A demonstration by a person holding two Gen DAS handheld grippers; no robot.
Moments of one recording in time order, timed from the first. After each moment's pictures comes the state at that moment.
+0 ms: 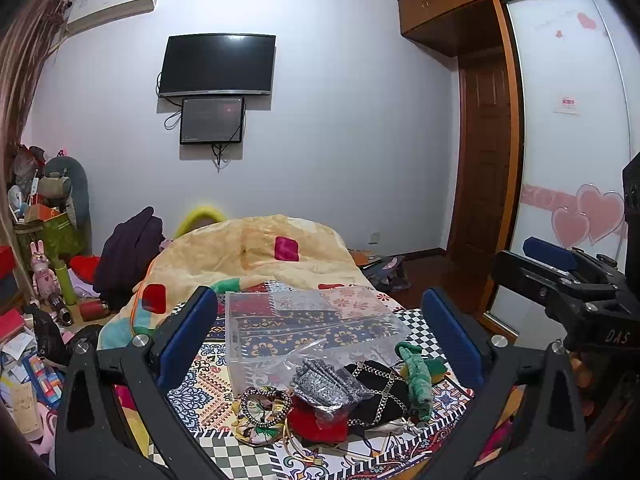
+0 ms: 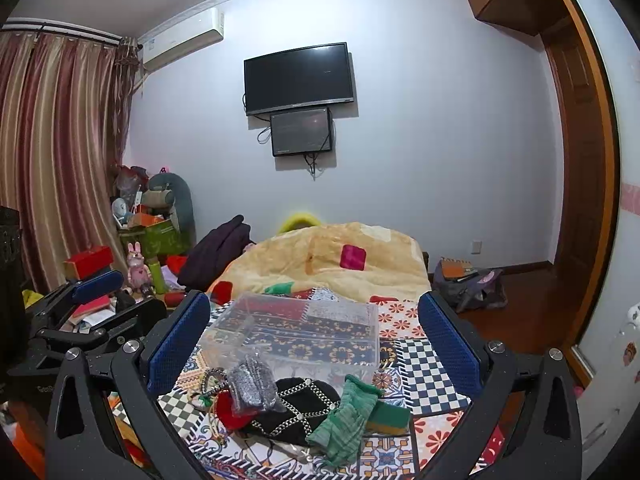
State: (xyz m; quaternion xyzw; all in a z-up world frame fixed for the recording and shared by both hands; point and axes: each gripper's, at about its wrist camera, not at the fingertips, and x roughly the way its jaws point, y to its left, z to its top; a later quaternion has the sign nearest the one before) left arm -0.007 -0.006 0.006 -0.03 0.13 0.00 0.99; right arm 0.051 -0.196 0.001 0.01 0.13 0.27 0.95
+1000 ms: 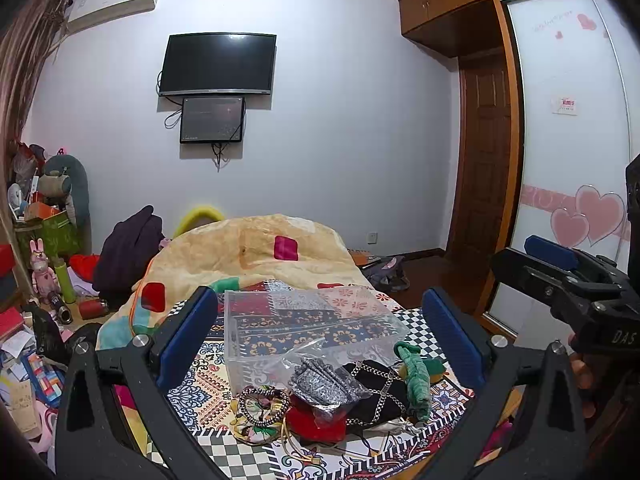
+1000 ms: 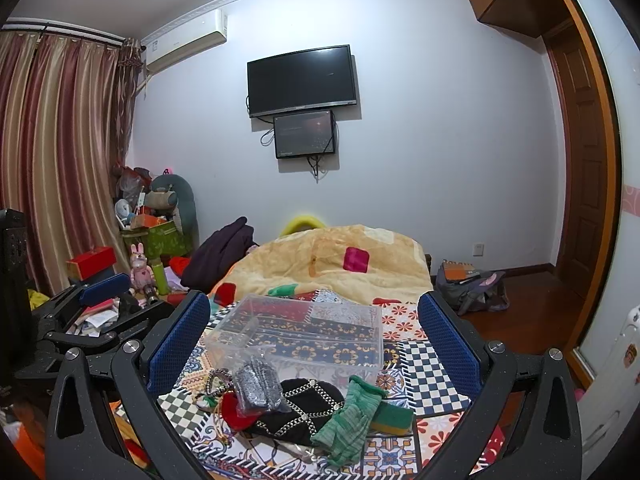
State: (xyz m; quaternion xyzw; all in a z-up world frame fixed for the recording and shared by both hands) left arm -0.007 -0.009 0.005 -0.03 0.12 0.00 0.99; right arm 0.048 -0.196 0.004 0.01 0.13 0.27 0.95
